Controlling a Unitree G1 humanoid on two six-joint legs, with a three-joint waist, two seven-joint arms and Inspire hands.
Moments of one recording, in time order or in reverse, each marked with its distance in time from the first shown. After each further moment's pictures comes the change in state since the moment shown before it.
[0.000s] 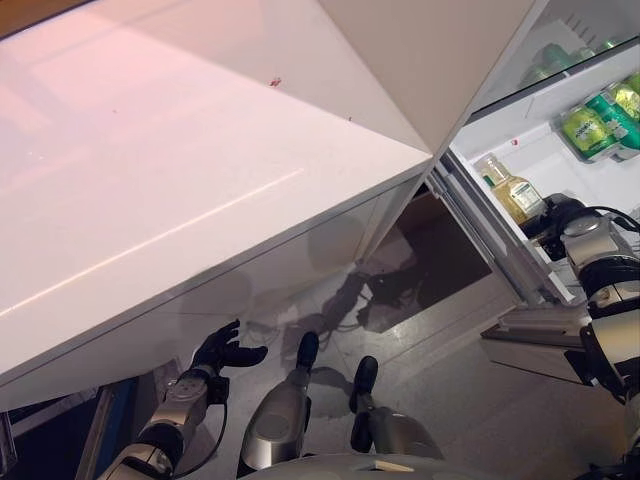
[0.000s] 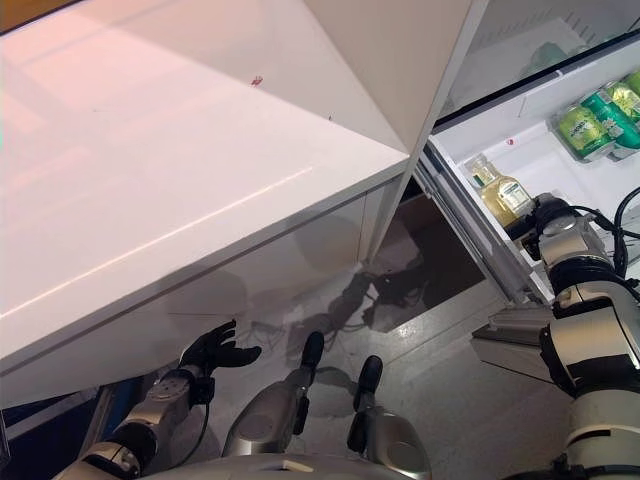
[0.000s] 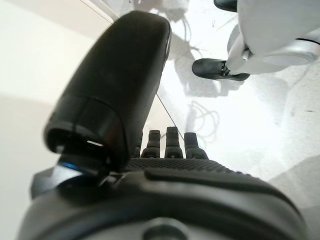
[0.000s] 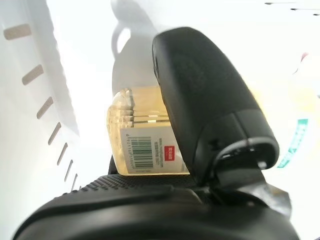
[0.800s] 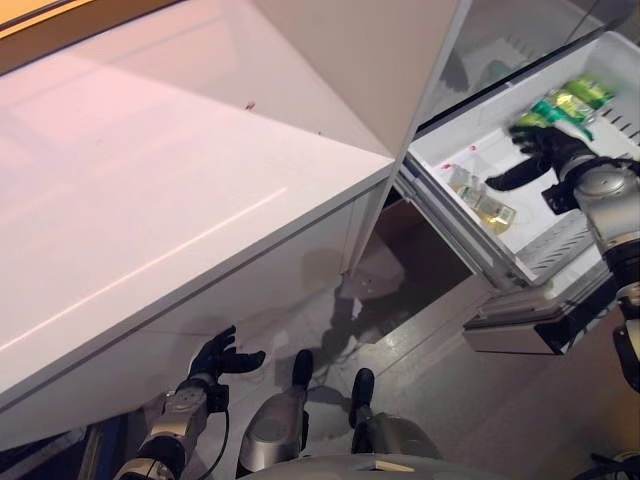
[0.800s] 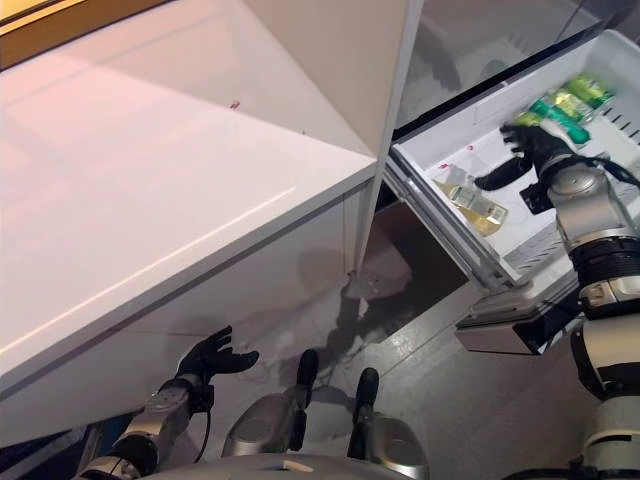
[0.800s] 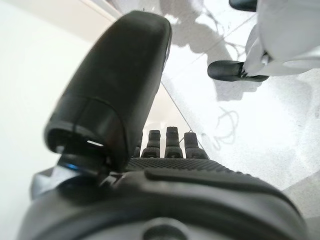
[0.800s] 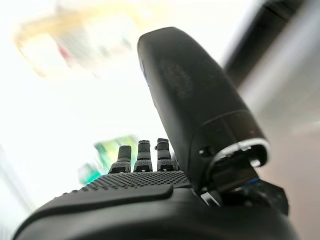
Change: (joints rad) left arm 0.085 -0.042 0.137 -0.012 0.093 0.020 0.011; right arm 0.053 -0.153 -0.158 -0.571 0.182 -0.033 -0.043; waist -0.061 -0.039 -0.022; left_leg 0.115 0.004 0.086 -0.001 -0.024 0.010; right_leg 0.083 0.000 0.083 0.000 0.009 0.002
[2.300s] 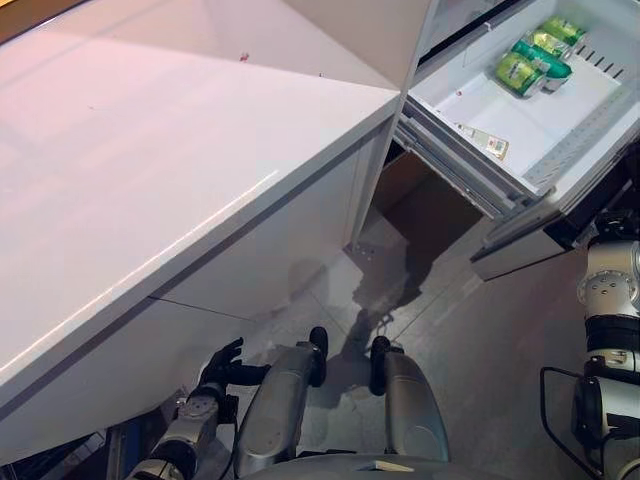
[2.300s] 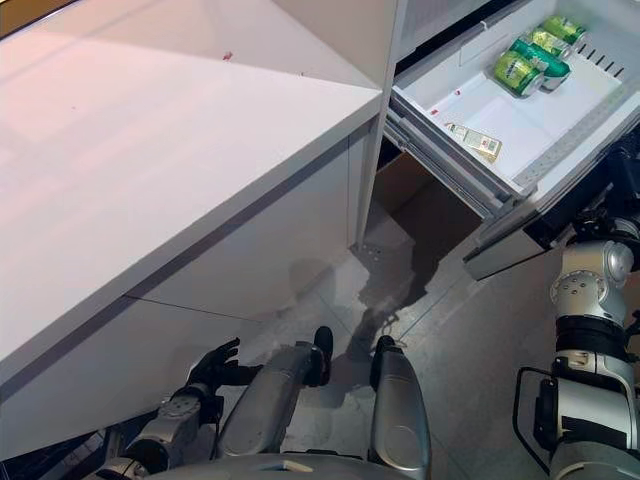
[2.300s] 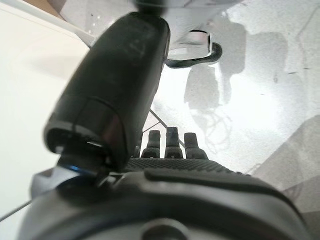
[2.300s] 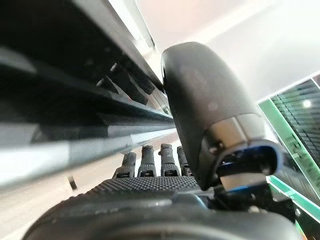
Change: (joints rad) left arm -0.026 -0.041 -0.089 0.074 0.023 -0.024 0.039; right arm 0.346 0.304 -0.532 0.068 0.913 -0.487 -0.336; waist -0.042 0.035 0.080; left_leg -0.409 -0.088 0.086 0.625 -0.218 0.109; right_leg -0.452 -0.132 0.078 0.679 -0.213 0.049
